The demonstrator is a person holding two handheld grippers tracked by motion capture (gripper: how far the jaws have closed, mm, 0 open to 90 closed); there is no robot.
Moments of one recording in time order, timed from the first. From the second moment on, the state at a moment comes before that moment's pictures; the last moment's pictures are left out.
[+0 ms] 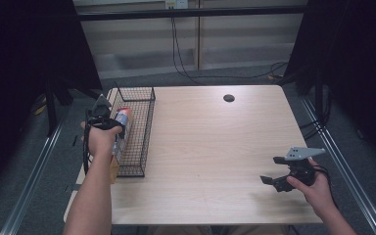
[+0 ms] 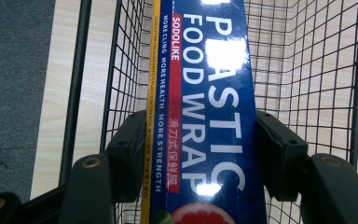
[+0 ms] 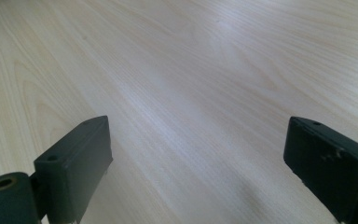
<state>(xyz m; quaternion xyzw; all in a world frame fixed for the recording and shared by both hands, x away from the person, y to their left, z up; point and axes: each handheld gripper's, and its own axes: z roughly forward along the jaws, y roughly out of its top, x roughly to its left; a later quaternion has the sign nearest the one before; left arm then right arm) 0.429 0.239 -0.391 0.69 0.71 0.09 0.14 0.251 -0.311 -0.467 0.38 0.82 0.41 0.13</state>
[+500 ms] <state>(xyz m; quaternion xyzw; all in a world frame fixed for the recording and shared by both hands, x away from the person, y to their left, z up) 0.429 0.239 -0.392 0.69 0.71 0.09 0.14 0.251 -0.311 -0.467 0.38 0.82 0.41 0.13</state>
